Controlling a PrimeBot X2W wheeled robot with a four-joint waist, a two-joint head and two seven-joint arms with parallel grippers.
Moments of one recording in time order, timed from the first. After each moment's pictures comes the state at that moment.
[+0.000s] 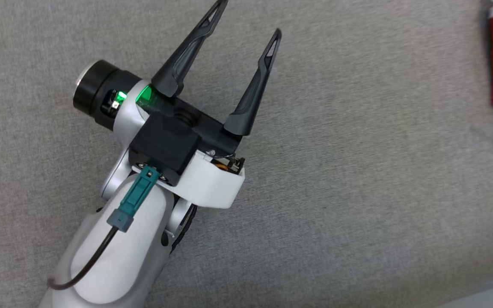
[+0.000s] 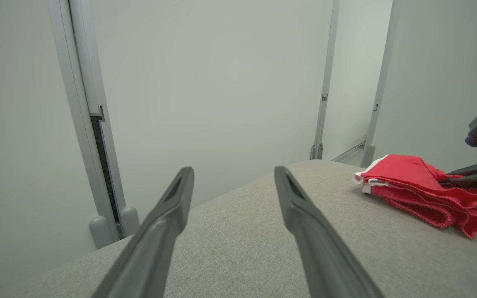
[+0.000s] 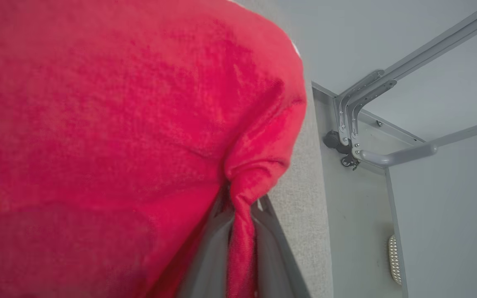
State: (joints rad) left arm -0.62 0.11 -0.46 -0.11 -0.09 0.00 -0.12; right arm -0.88 -0.86 0.78 0.83 0.67 0.13 -0.15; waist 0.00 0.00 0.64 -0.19
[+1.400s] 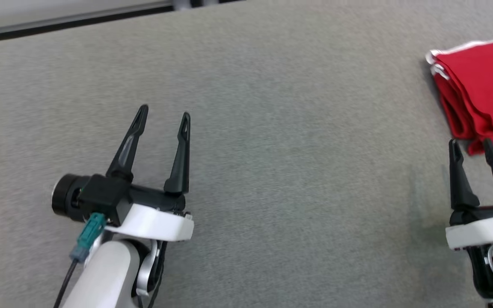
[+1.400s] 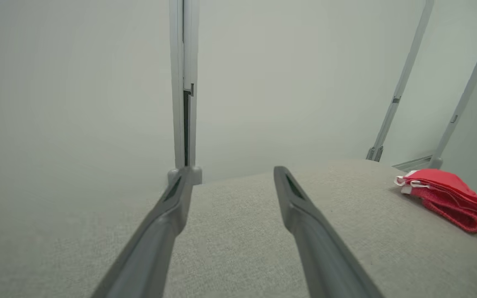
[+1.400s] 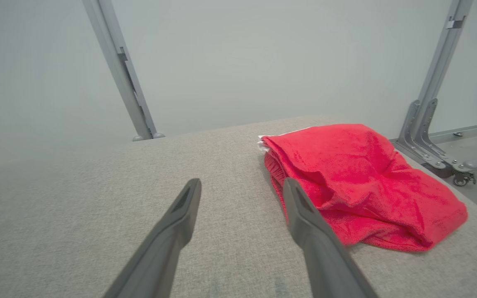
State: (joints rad) left arm -0.31 0.14 -0.34 -0.01 -0.26 0.12 -0.20; right arm -0.24 -0.31 0.11 0.29 0.47 0.13 -0.26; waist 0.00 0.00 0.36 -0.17
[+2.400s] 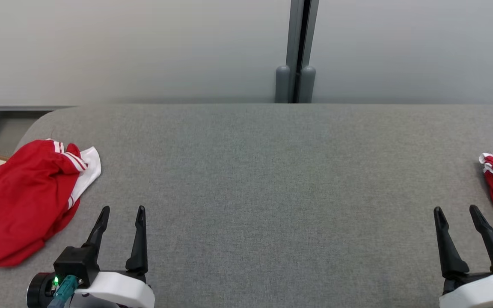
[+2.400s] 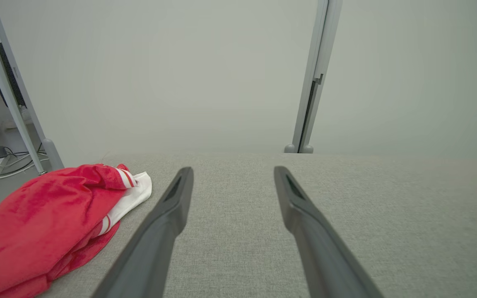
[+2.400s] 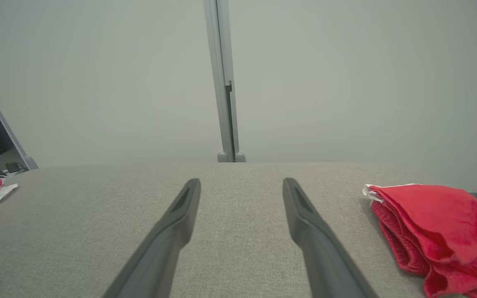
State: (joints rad) left arm -0.02 0.21 -0.26 0.11 -0.36 0.16 -0.19; right arm 0.10 -0.16 -0.03 -0.06 0.25 0.13 0.01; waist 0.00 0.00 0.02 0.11
